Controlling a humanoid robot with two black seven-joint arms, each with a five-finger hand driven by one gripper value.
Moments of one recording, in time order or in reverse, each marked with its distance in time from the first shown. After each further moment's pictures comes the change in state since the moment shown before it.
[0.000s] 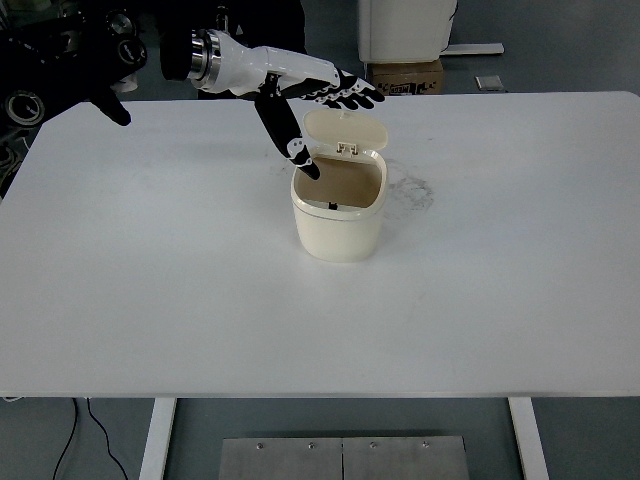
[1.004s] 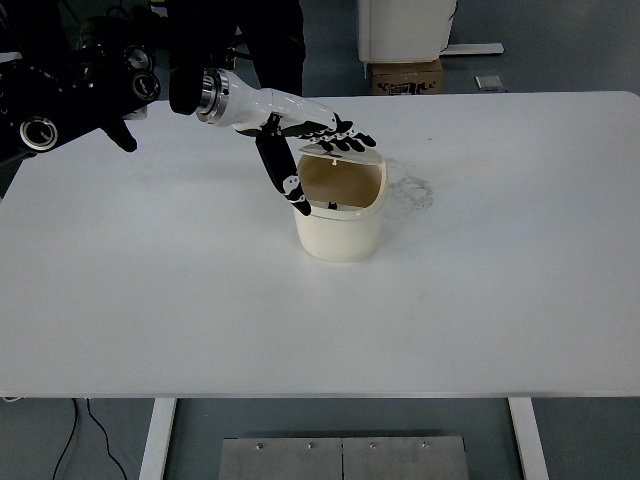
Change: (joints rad) left arm 0.020 0.001 0.080 -0.039 -0.014 0.000 0.042; right arm 0.000 0.000 0.000 0.000 0.000 0.000 0.000
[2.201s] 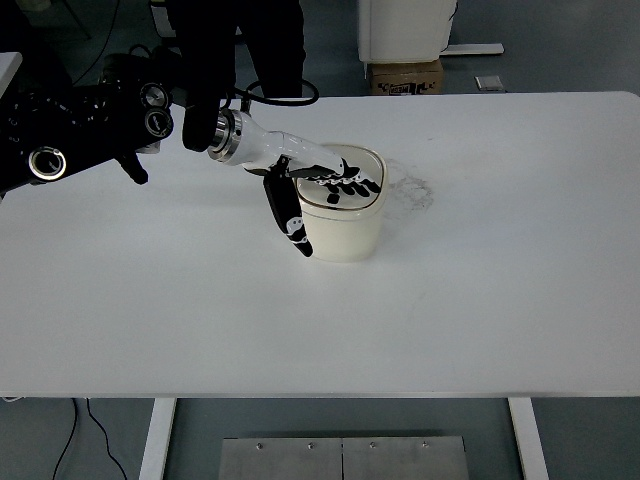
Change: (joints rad) left arm 0.036 0.006 0.031 -0.099 -0.014 0.000 0.040; right arm 0.000 0.000 0.000 0.000 0.000 0.000 0.000
